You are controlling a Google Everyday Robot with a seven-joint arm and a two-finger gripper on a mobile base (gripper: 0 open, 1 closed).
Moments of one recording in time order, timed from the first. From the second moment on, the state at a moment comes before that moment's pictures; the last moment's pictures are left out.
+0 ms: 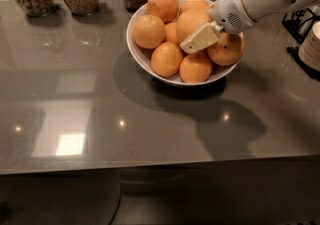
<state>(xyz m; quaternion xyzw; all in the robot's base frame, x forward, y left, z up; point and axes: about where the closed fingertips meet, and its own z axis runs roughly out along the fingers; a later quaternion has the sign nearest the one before) 0.618 -0.104 0.949 -0.51 0.75 0.13 0.39</state>
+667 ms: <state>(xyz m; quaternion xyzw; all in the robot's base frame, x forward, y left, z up) 0.584 -0.106 0.982 -0.53 0.72 0.20 0.41</state>
